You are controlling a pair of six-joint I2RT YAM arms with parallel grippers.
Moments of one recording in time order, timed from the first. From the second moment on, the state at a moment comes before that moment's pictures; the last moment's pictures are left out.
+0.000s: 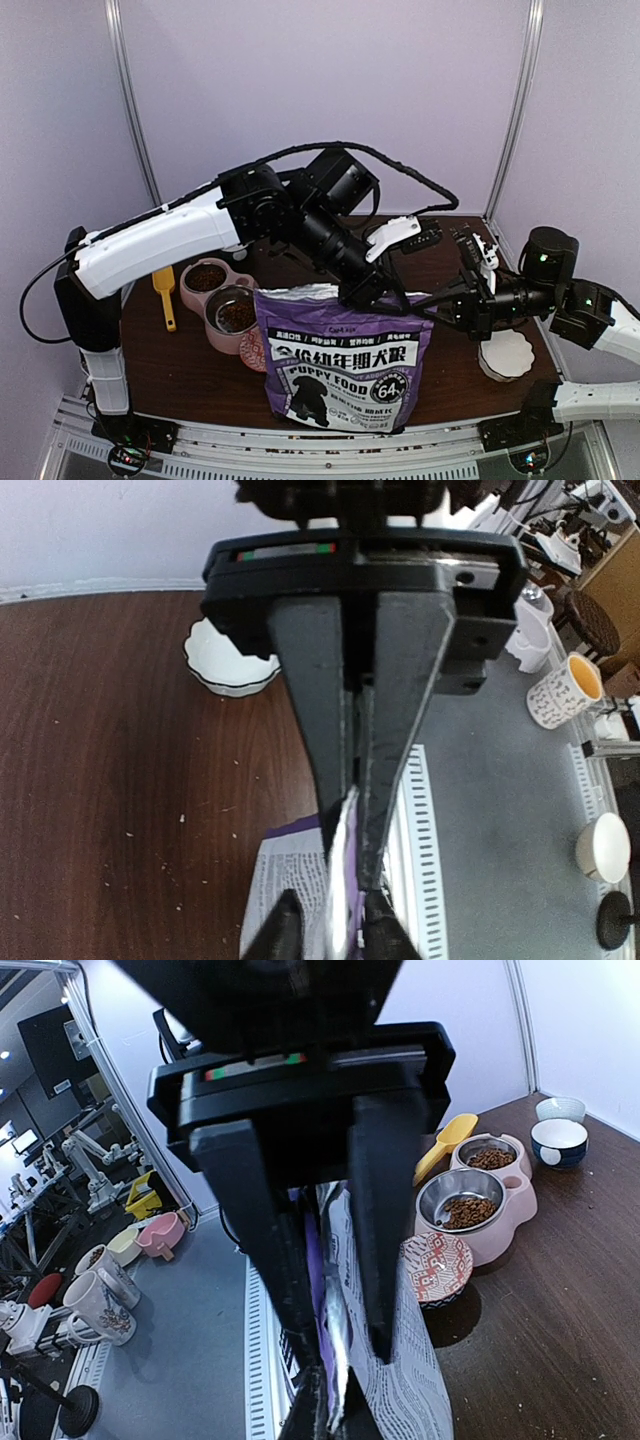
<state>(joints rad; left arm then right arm) -1.20 1.95 2.12 -0.93 0.48 0.15 0.84 0.73 0.70 -0.14 -0.63 0.24</state>
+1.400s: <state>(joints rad) -1.19 1.86 2.07 -1.04 0.32 0.25 0.84 0.73 0.70 -0.14 -0.62 0.24</state>
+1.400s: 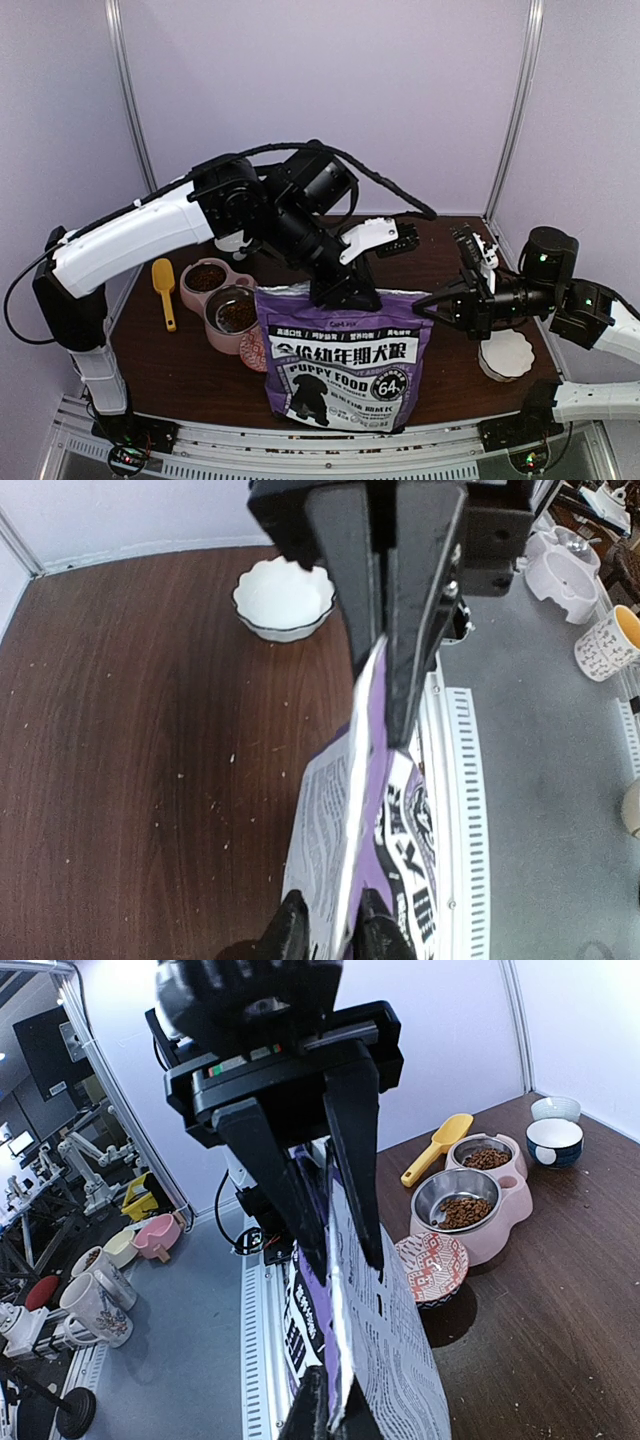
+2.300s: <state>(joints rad) -1.14 1.68 1.87 -1.07 0.22 0.28 0.84 0.72 0.70 -0.16 -0.57 0.24</state>
